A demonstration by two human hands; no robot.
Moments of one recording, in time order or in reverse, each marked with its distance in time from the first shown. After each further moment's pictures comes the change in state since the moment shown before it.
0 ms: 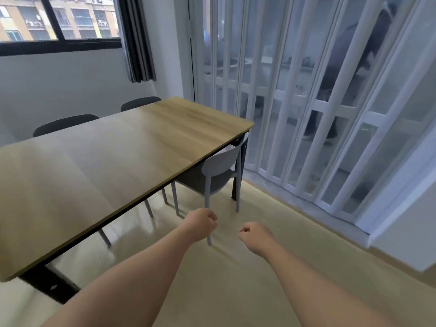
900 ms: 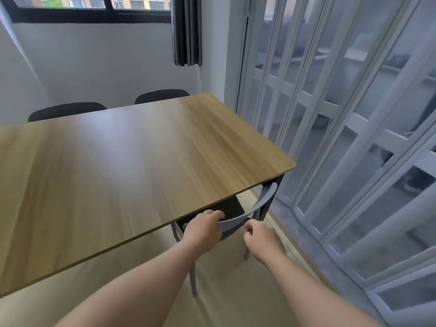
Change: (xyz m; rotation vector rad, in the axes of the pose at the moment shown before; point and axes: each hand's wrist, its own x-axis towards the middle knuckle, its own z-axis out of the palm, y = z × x) left_hand 0.395 0.121 -0.036 0.108 0.245 -0.120; right_hand 0.419 -0.078 -0.165 -0.359 -0.039 -0.272
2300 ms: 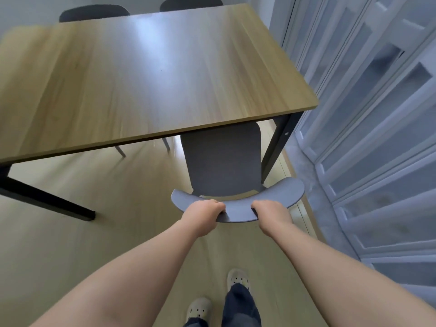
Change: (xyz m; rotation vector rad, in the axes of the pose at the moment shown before) left_hand -0.061 0.070 0.154 0.232 -0.220 -0.089; right_hand 0.015 0.174 0.004 -0.568 -0.312 -0.455
